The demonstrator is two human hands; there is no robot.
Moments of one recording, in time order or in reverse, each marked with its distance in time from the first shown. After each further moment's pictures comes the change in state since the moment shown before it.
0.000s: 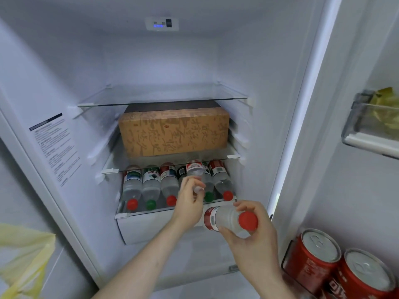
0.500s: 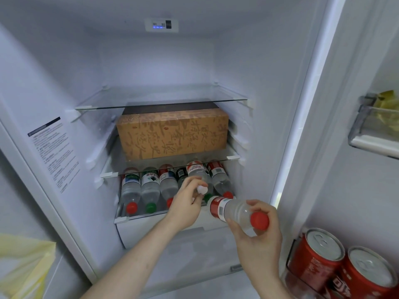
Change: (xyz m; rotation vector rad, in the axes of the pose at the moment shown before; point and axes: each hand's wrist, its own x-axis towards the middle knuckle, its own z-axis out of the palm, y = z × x) left_hand 0.007 -0.004 -0.023 0.047 -0.257 0.001; right_hand 0.001 0.012 0.016 0.089 0.252 -0.045
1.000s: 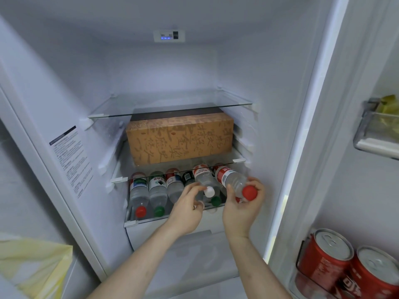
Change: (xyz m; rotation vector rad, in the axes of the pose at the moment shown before) left_hand -0.014 -0.002 -0.020 0.054 -0.092 -0.133; right_hand 0.045 0.028 0.084 0.167 0.310 -0.011
